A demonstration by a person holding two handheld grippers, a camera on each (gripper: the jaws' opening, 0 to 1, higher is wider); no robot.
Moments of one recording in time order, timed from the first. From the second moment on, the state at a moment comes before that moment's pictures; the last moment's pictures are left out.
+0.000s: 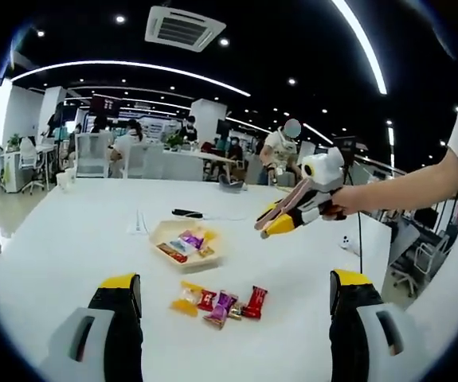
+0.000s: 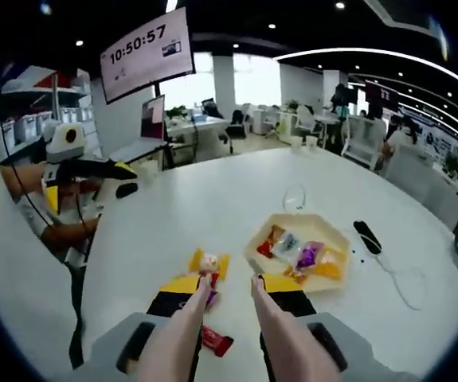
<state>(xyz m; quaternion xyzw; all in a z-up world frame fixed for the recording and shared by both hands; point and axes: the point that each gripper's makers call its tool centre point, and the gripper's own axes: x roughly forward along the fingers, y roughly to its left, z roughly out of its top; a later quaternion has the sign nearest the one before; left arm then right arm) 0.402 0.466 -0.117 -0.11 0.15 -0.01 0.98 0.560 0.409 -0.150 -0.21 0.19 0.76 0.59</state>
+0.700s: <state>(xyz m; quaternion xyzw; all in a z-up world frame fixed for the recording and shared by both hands) 0.401 0.465 -0.115 -0.12 0.15 -0.01 0.98 0.550 0.396 -0.185 -0.25 0.20 0.78 0.54</state>
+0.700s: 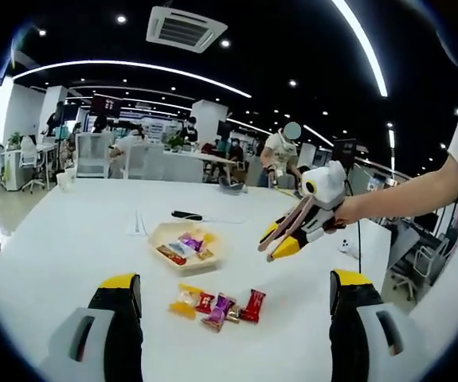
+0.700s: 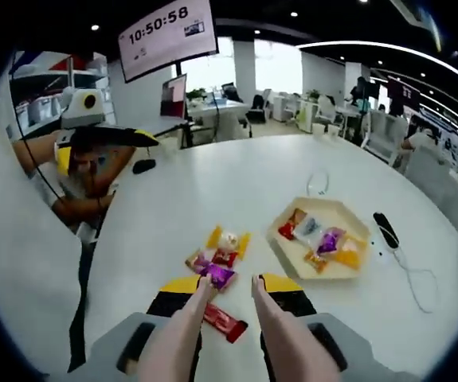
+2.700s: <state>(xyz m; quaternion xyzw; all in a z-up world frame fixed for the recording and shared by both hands) 0.385 0.452 -0.142 -0.16 0.16 0.00 0.97 0.514 0.381 -0.261 -0.39 0.15 0.82 0.39</state>
